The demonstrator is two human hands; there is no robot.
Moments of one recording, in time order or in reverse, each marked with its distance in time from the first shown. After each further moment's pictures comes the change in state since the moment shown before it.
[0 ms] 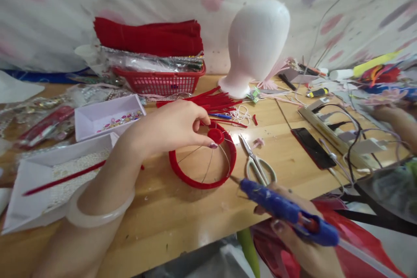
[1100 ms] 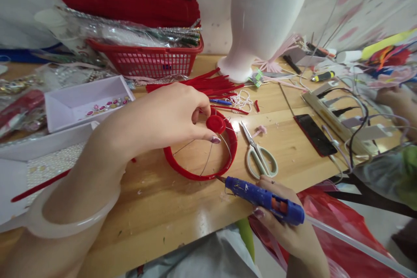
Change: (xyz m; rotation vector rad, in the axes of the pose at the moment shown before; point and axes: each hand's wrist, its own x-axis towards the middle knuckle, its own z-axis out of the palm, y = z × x) left_hand 0.005 -0.004 0.010 0.050 -0.016 0.001; right_hand 0.008 0.004 0.019 -0.053 -0.115 -0.017
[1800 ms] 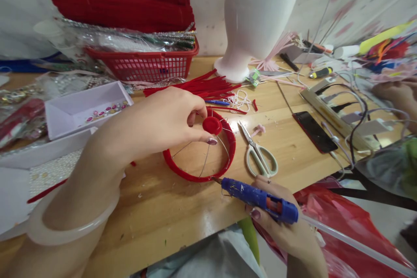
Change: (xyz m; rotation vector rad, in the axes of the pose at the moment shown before) left_hand 0.000 0.000 0.000 0.006 -0.009 -0.015; right_hand -0.001 -0.003 0.007 0.041 0.005 0.040
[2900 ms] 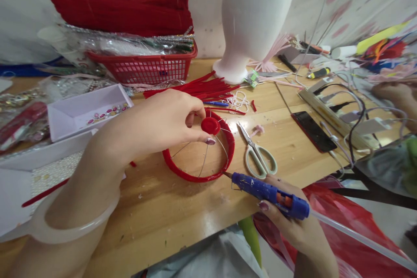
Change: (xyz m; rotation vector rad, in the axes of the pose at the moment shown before) left_hand 0.000 0.002 -0.001 -0.004 -0.019 -0.003; right_hand -0.004 0.008 -0.014 -0.072 0.047 0.054
